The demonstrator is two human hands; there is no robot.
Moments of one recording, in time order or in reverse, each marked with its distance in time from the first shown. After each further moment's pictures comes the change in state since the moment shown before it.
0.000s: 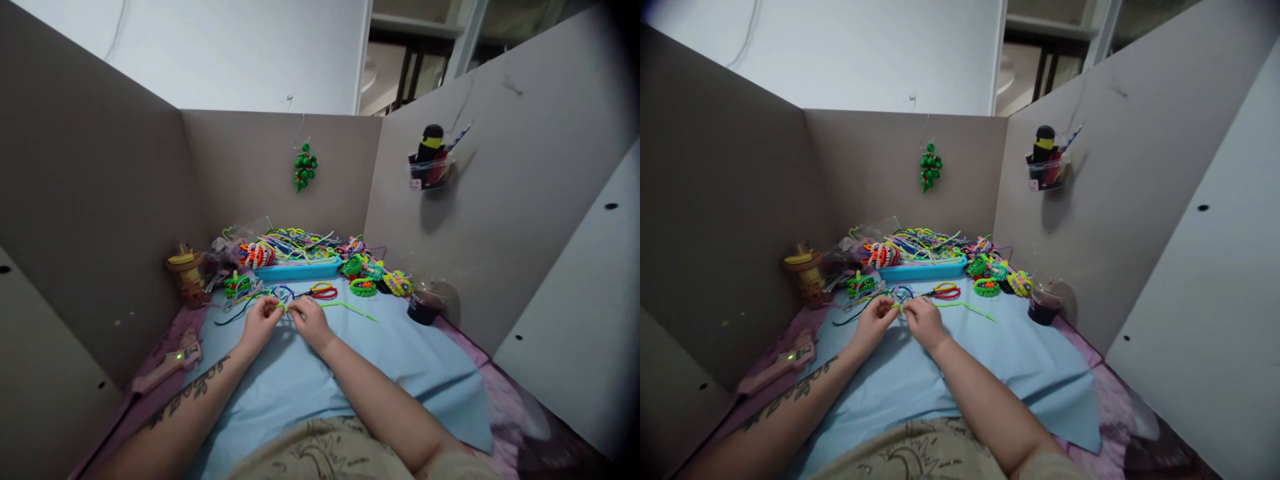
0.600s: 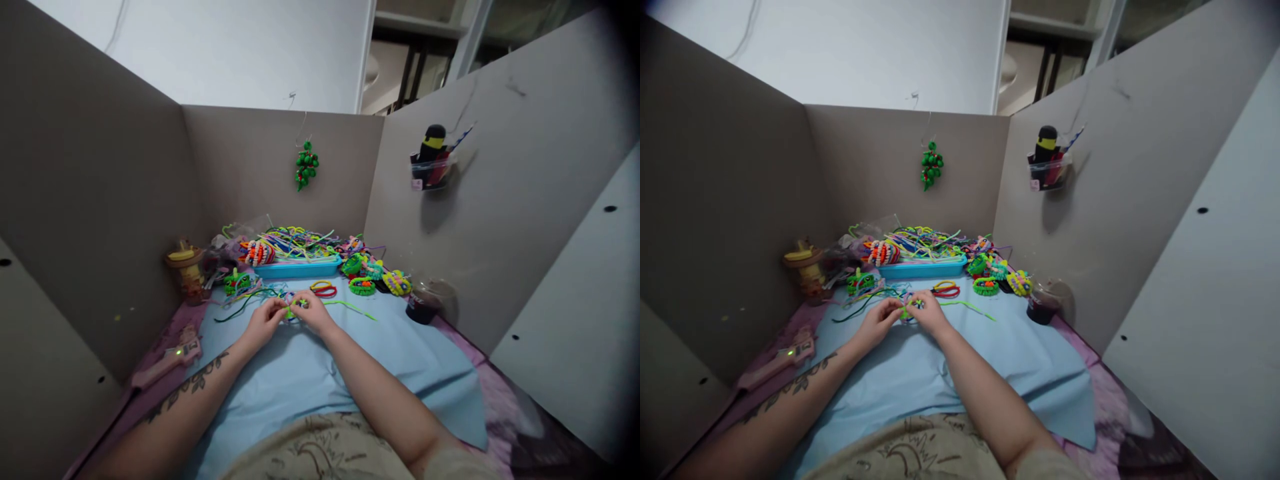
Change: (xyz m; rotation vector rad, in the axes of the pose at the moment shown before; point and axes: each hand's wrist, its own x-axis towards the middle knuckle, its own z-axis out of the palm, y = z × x) left_hand -0.001 -0.008 -0.003 0.062 -0.271 0.052; right_hand 0.008 0.023 0.002 0.314 -0.053 0.316
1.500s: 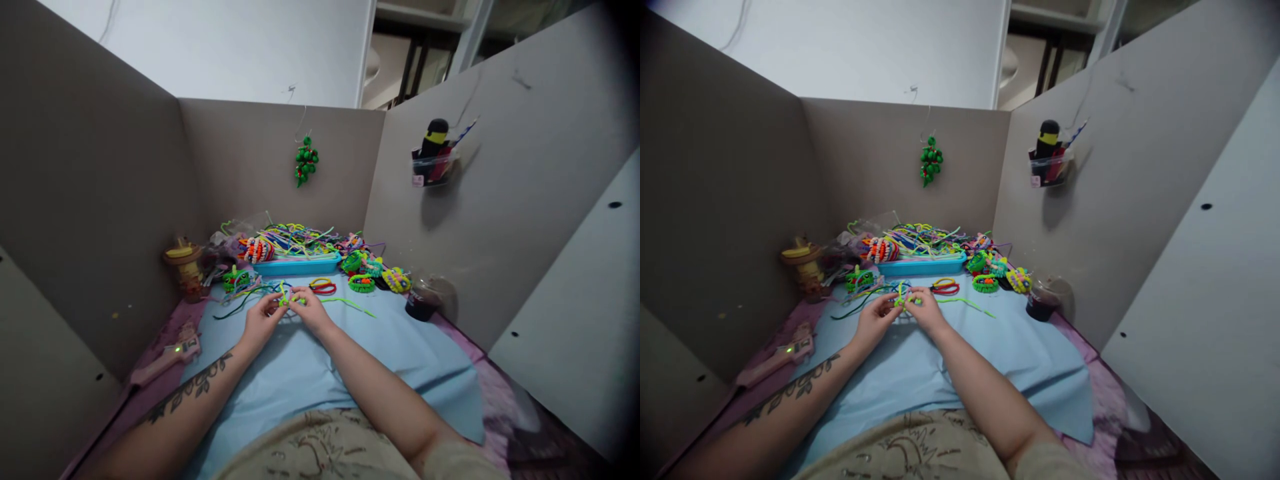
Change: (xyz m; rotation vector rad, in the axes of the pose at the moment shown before) left_hand -0.004 0.005 0.008 -0.026 0.261 -0.041; right_hand -0.002 0.002 0.008 0.079 0.050 0.037
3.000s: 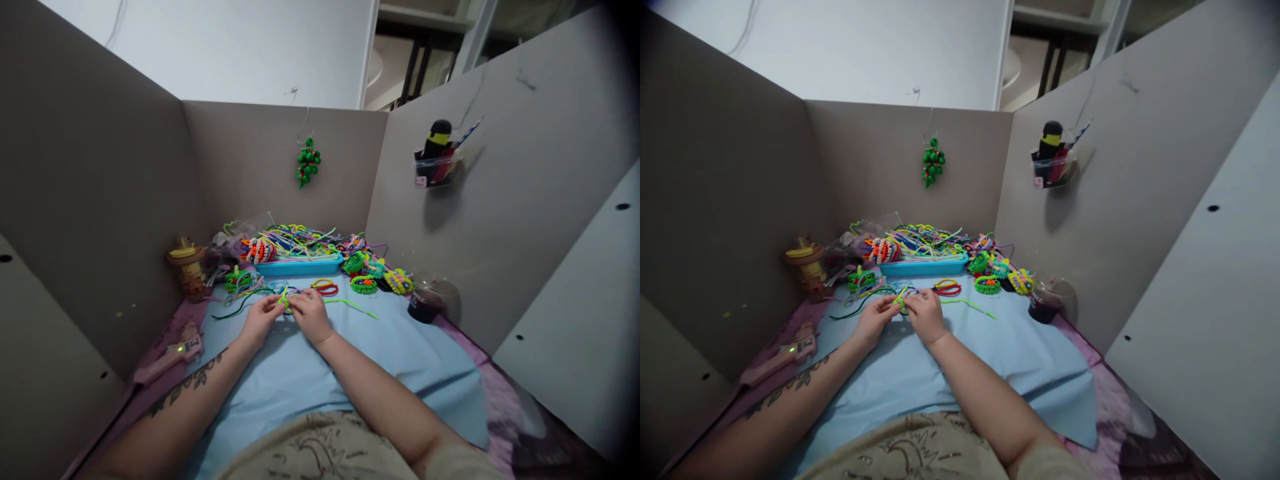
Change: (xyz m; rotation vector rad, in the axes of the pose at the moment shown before) left_hand 0.007 -0.007 -0.003 -0.312 -0.029 -0.291; right_hand -0.012 -0.014 0.001 -0.545 0.053 -0.397
